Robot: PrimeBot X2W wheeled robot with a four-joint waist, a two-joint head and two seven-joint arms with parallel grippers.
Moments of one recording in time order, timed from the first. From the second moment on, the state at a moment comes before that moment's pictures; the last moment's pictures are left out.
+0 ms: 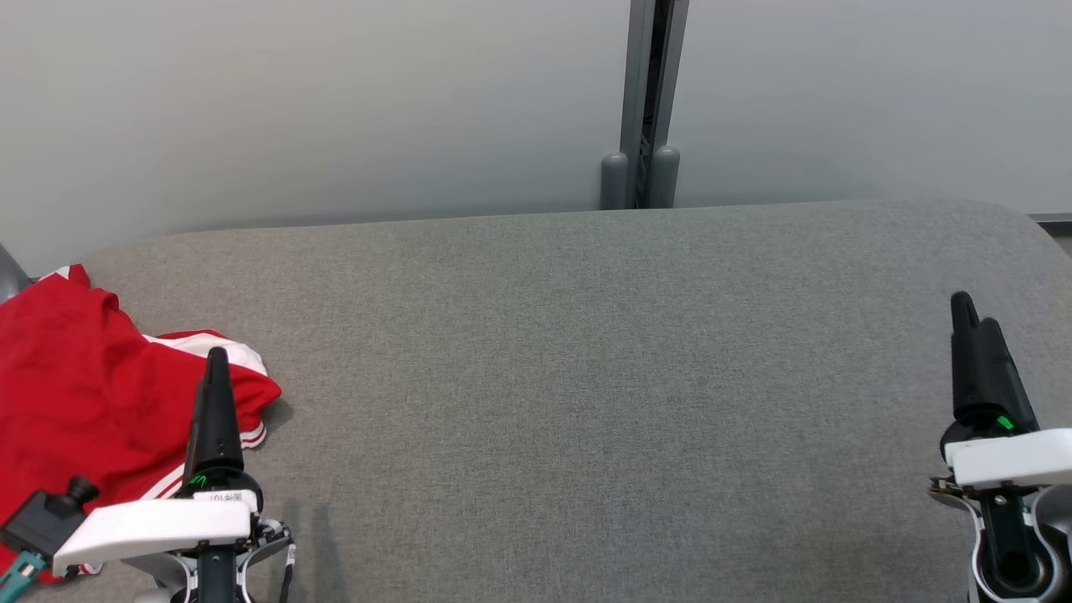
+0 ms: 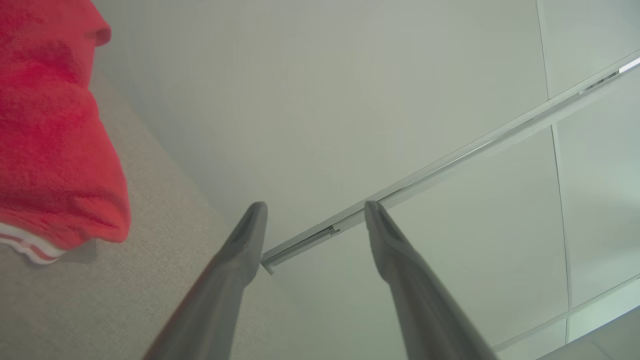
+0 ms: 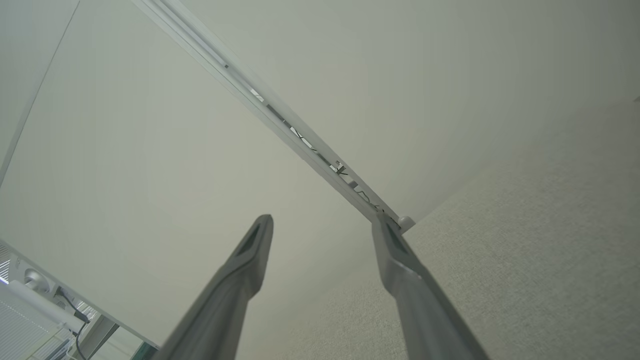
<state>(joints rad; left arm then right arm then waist) -0.07 0.04 0.05 0.15 -1.22 -0.10 -0.13 -0.14 -0.04 -0.15 0.10 0.91 0.13 0.00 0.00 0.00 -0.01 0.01</state>
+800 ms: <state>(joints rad) -0.04 0.05 -0.17 -0.02 -0.52 0.11 -0.18 -0.13 -0.04 -0.03 0.05 0.44 0.13 -0.10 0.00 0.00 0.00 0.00</state>
